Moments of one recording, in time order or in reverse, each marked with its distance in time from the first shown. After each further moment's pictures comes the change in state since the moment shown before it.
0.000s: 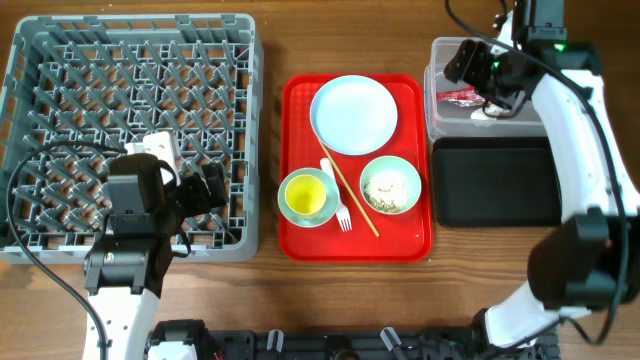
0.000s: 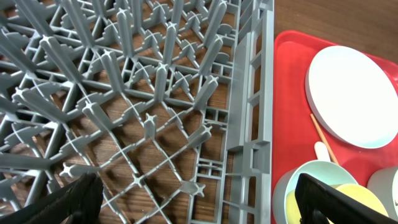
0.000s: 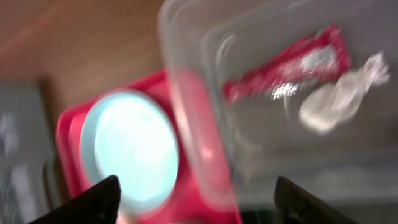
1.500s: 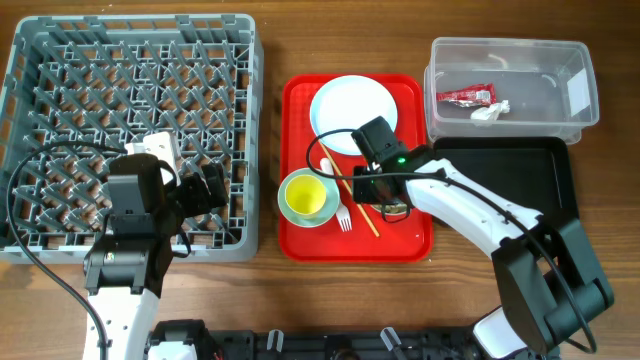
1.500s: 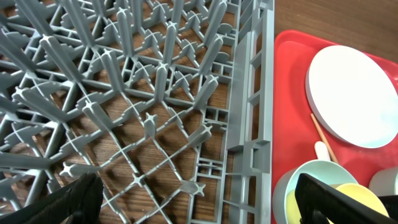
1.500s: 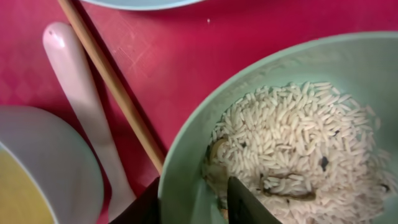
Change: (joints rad) left arm 0.000 0.000 0.000 -0.002 0.000 0.000; right arm 0.563 -0.063 -0.645 0.386 0.192 0.218
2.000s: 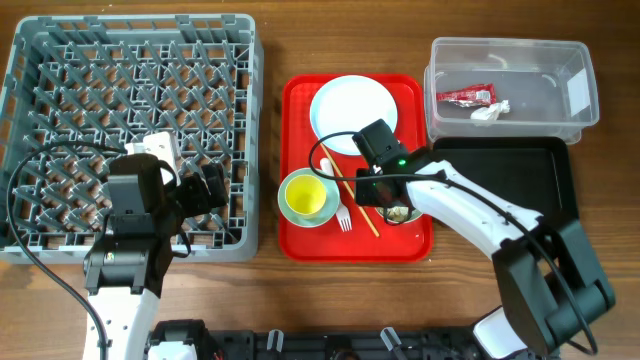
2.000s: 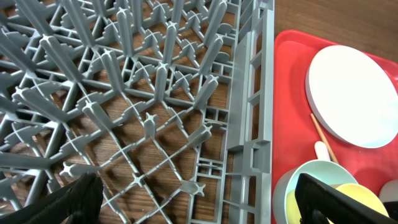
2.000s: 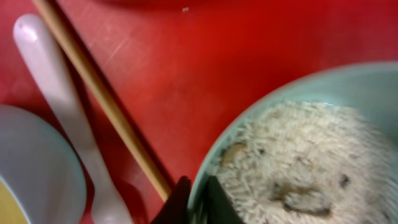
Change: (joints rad) left arm 0.000 0.000 0.000 0.000 0.000 0.000; right arm 0.001 -0.009 -0.012 -0.021 0.032 0.016
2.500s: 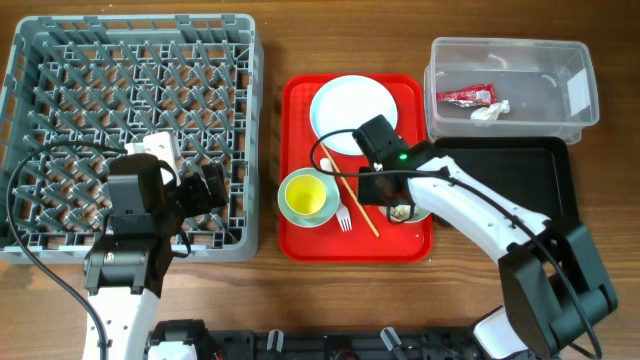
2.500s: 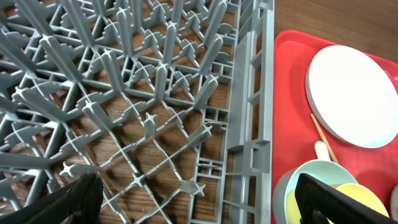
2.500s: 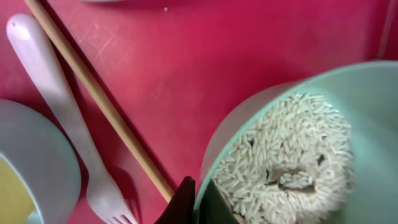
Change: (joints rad) left arm 0.000 0.000 0.000 0.000 0.000 0.000; right arm 0.002 -0.010 0.069 -0.129 0.036 0.004
